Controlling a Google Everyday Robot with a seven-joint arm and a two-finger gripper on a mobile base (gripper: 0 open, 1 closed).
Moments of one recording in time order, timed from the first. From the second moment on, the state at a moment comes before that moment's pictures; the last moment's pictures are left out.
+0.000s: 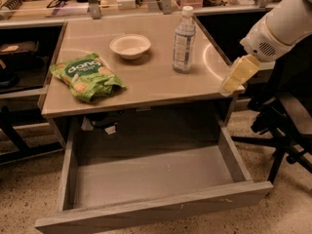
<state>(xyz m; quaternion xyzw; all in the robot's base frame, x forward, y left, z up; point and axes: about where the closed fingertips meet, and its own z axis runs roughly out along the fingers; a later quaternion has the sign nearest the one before) 0.593 -0.209 0.909 -0.50 0.82 0.03 0.26</state>
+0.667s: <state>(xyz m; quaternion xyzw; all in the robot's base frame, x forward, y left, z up) 0.681 -0.195 0.903 -0.46 0.82 0.06 0.33</state>
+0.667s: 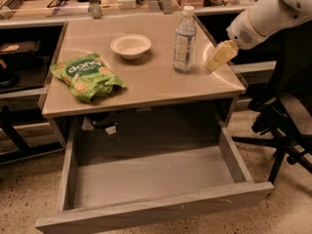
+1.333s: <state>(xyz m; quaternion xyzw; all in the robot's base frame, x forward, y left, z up) 0.744 -0.182 0.901 -0.43 0.81 0.11 0.38</state>
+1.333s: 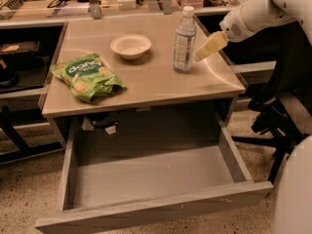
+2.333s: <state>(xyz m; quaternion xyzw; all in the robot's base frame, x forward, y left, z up) 0.760 -0.151 0.881 -0.45 0.79 0.15 0.39</state>
